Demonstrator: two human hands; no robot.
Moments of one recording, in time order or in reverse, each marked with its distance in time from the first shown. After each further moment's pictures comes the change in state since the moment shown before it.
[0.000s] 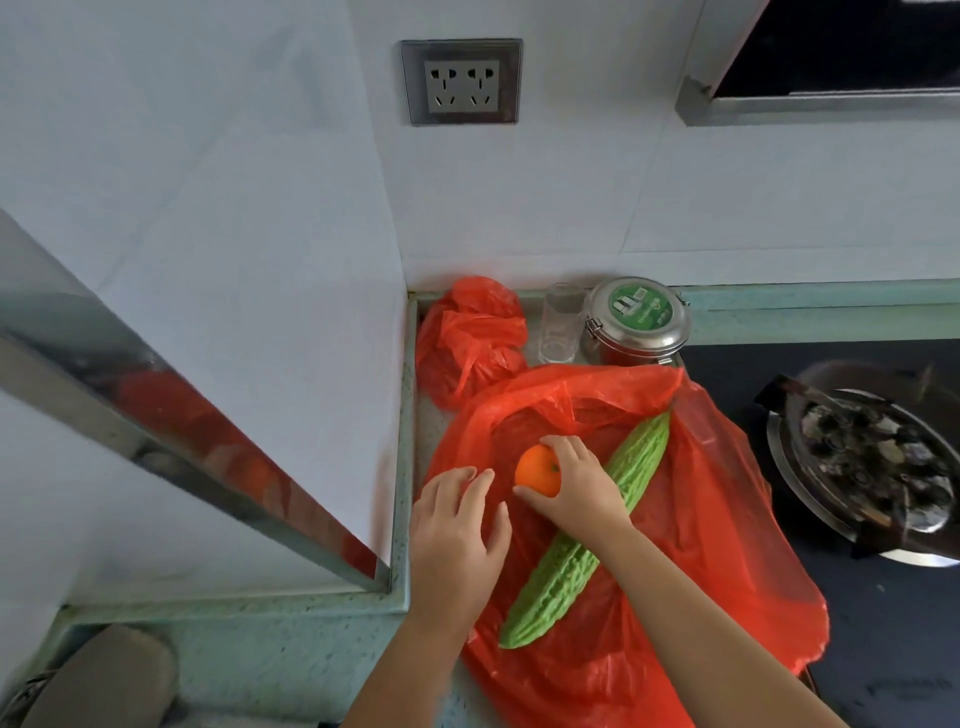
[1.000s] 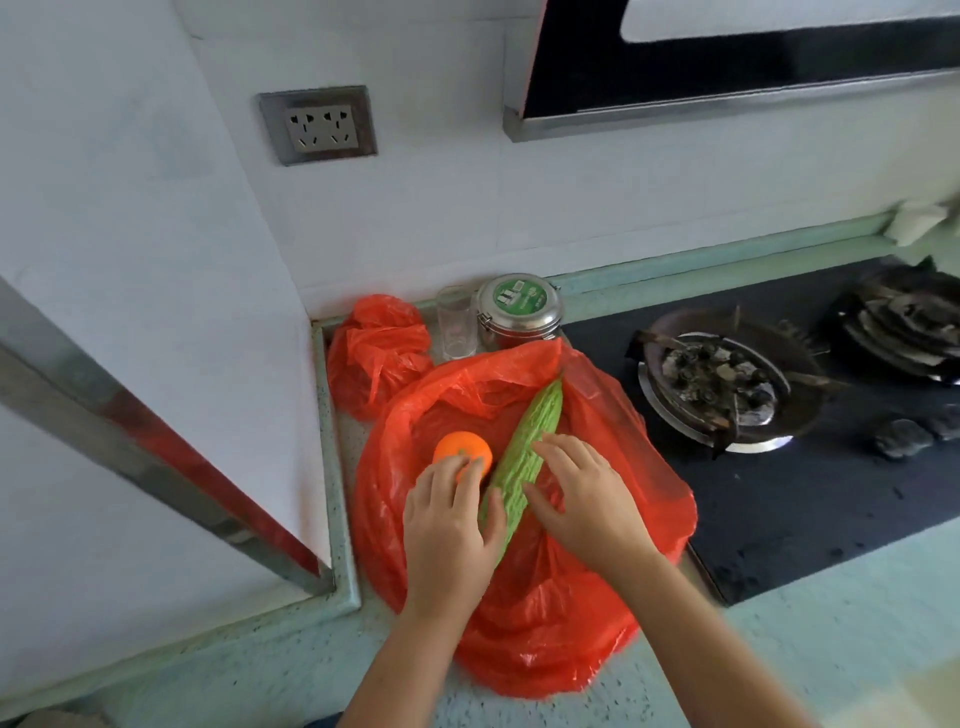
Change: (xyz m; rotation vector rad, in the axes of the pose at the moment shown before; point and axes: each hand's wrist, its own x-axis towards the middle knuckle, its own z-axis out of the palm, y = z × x) left_hand -0.015 0.057 -0.008 -0.116 -0.026 0.251; right_hand -0.110 0.006 -0.055 -0.166 0.328 -0.057
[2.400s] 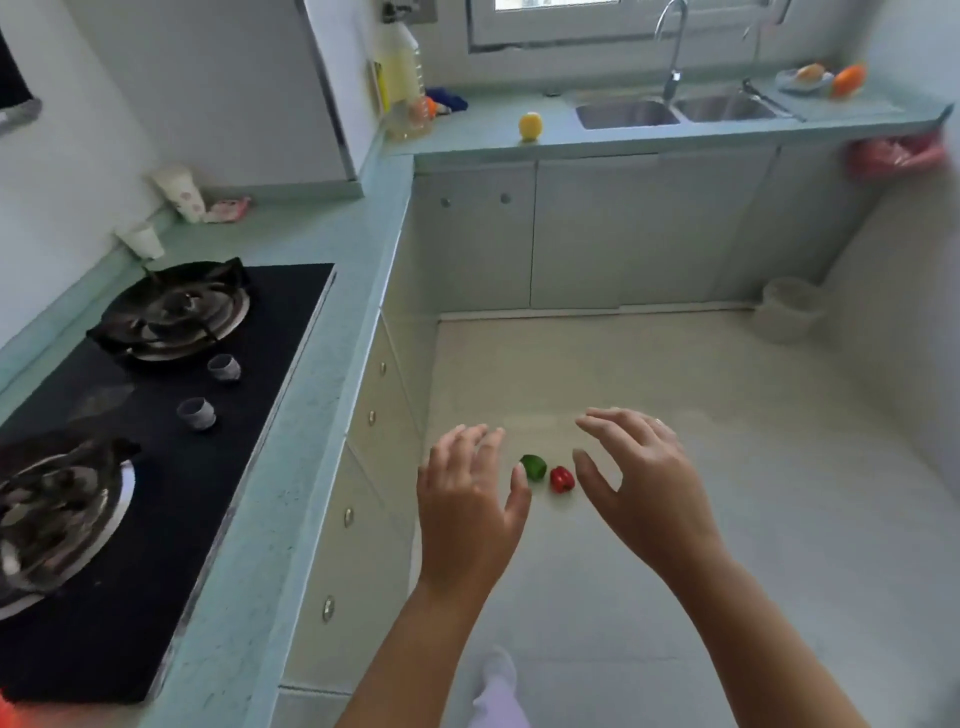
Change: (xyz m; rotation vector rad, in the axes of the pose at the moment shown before) left_hand -0.213 0.486 0.058 -0.593 -0.581 0.929; right_hand -0.511 0.137 -0.244 -0.463 0.881 1.044
